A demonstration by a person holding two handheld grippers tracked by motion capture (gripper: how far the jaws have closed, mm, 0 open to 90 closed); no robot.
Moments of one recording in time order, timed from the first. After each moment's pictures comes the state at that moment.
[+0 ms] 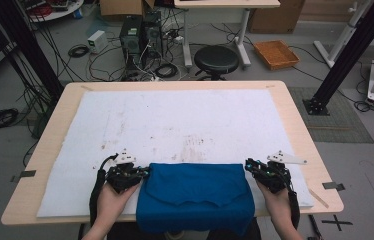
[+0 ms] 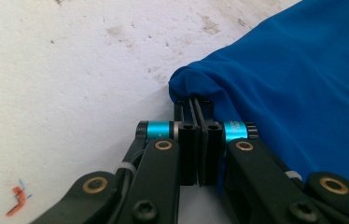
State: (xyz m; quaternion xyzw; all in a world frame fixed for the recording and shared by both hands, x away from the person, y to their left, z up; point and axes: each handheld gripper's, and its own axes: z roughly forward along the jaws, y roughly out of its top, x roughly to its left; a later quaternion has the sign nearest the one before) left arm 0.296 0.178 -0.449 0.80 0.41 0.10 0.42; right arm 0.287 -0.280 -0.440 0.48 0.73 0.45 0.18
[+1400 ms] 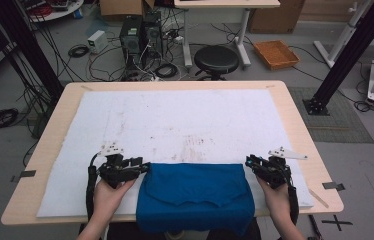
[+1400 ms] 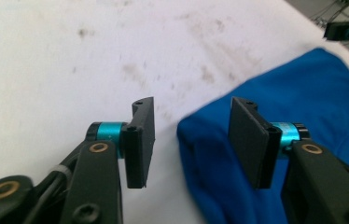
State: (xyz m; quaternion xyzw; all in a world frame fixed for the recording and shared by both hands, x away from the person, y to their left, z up) left arm 0.311 0.190 -0.437 0.74 0.43 0.06 0.51; right arm 0.301 -0.283 -0.440 0.51 0.71 0.45 0.17
